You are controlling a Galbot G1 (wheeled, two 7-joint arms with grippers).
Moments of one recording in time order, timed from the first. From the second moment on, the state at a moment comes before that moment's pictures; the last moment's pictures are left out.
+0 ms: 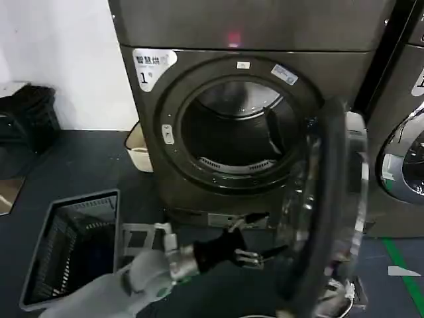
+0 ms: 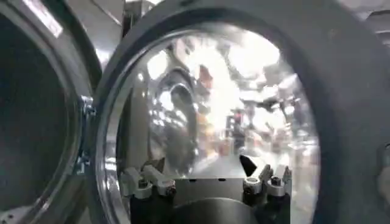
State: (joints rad) left arm 0.62 -0.95 0.49 -1.88 -0.82 -0.14 0.38; right arm -1.54 1.06 1.88 1.85 0.58 -0.20 -0.19
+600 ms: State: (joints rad) left arm 0.41 -1.28 0.68 -1.59 -0.78 -0.16 0.34; right arm -1.59 1.03 2.11 1.83 0.45 -0.22 -0.11
